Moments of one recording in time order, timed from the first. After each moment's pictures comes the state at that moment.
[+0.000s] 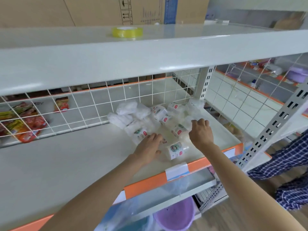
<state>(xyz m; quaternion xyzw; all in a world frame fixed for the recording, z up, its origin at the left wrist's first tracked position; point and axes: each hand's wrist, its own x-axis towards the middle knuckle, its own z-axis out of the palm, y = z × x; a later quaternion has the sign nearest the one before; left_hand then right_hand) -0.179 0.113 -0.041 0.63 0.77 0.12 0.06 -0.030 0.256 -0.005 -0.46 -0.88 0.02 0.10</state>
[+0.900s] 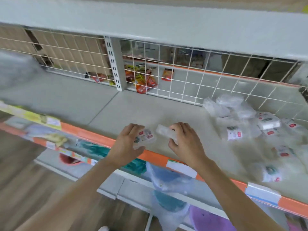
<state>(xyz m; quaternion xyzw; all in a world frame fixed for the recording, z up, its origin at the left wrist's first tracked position) -0.211 -0.198 -0.028 0.27 0.91 0.30 -0.08 -0.168 0.013 -0.020 0.11 -0.94 0.15 0.29</state>
